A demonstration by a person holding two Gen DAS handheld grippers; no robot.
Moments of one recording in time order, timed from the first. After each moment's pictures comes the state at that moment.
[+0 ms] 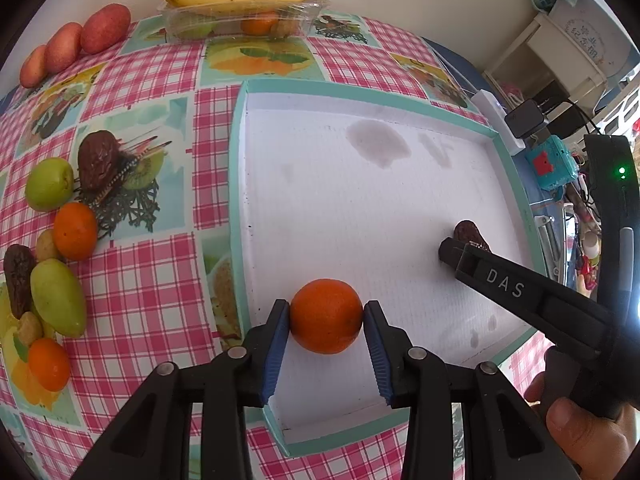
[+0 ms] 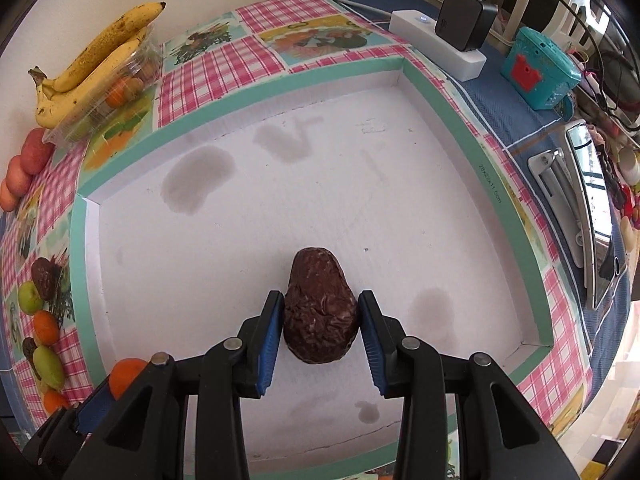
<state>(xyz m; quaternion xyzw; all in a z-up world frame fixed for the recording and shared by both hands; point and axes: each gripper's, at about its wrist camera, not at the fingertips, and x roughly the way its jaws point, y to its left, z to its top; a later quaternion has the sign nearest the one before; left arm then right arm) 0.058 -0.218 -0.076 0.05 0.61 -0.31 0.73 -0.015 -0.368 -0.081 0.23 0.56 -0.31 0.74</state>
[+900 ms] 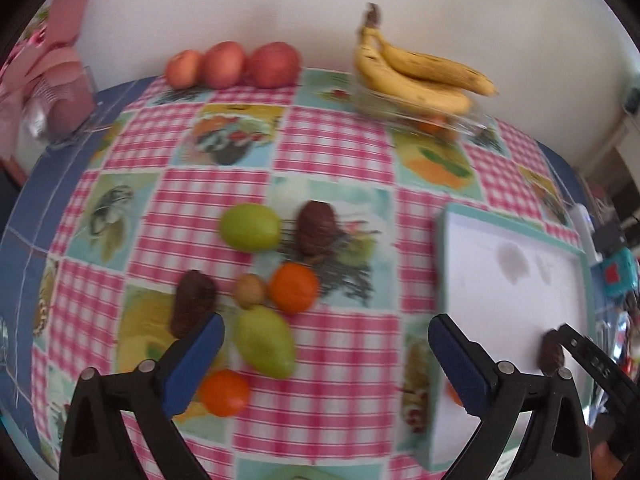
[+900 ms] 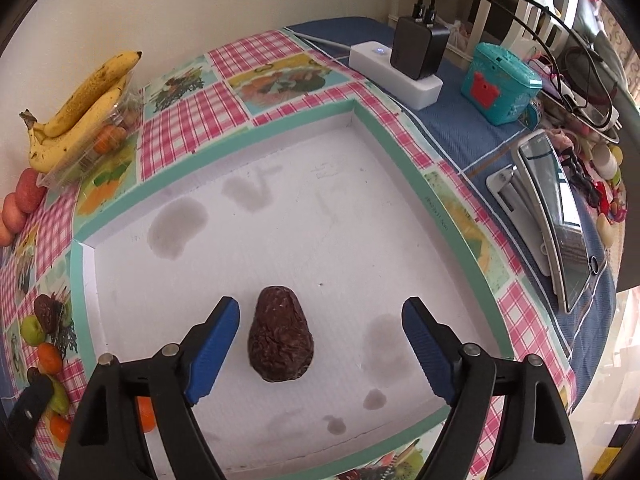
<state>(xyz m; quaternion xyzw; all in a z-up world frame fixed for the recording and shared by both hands) 0.115 -0.111 -0.035 0.01 0.55 -0.13 0.83 -0.029 -0.381 -0.053 0.23 0.51 -0.35 0.76</state>
